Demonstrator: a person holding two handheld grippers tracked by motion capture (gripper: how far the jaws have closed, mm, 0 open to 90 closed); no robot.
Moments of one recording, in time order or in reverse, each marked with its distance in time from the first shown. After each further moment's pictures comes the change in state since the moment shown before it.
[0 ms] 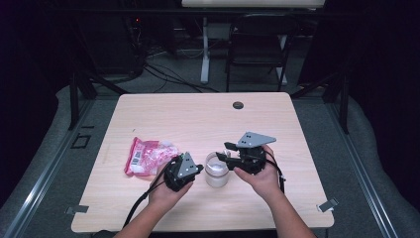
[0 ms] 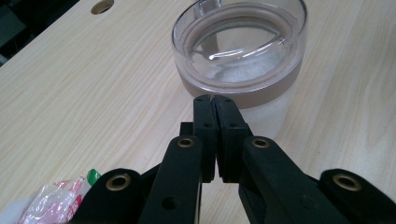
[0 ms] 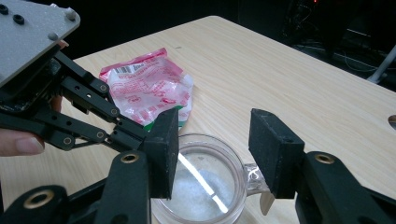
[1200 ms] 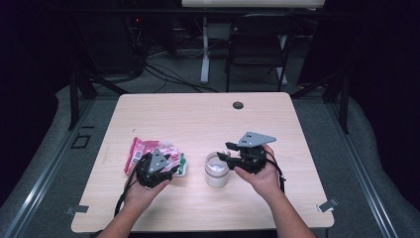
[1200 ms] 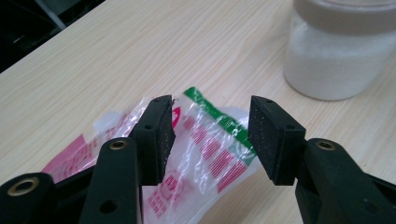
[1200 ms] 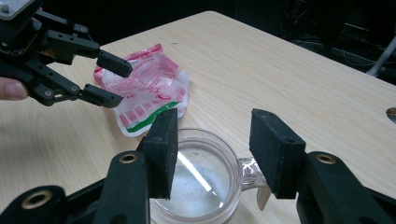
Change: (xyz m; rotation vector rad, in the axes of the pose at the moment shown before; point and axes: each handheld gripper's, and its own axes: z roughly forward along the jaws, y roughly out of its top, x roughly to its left) left arm 0.043 -0.050 -0.035 0.018 0.158 -0.132; right arm -0.004 -0.004 0.003 0.014 -0.008 0.013
